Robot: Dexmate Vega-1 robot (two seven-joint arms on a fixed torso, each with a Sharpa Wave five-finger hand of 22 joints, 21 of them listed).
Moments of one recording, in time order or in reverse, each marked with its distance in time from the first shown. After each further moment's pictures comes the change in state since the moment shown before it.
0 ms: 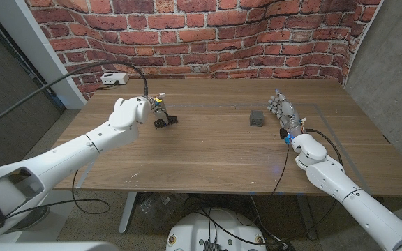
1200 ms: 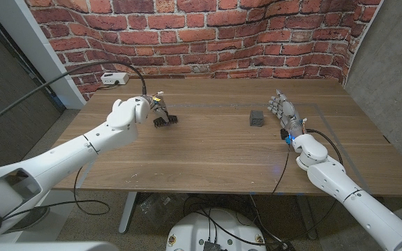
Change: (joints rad) left arm 0.016 0.016 -0.018 -0.025 -0.065 0.012 0.083; left_hand 0.064 0.064 0.051 -0.021 -0.027 0.120 0.005 0.012 -0.005 0.118 0.000 -0.008 -0.003 0.082 0.000 0.000 -0.003 0.063 0.002 0.000 0.000; right arm -0.006 -0.005 0.005 -0.003 0.006 0.002 0.002; right_hand 0.000 0.000 0.000 0.000 0.000 0.000 0.000 0.000 0.000 0.000 0.000 0.000 0.000 0.004 0.004 0.000 0.000 0.011 0.004 -0.015 0.000
